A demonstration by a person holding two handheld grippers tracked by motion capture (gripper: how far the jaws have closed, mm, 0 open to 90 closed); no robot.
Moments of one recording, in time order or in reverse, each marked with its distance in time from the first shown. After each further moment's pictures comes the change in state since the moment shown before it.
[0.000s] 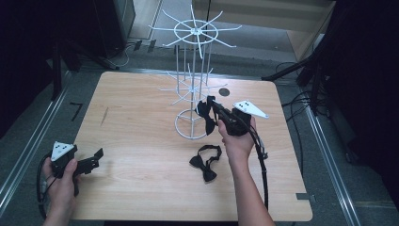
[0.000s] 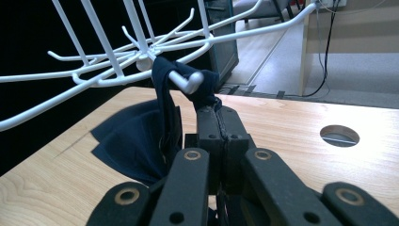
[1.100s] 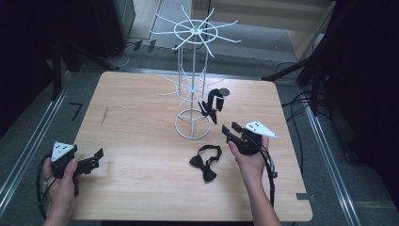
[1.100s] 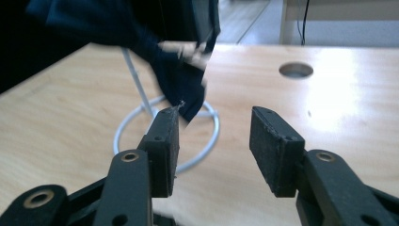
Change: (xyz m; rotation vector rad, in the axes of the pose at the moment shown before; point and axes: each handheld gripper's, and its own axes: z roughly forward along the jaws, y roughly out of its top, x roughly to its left) left arm -0.001 0.000 0.000 -0.002 -0.003 0.003; right arm -0.036 -0.059 -0.035 0.115 -0.079 -0.022
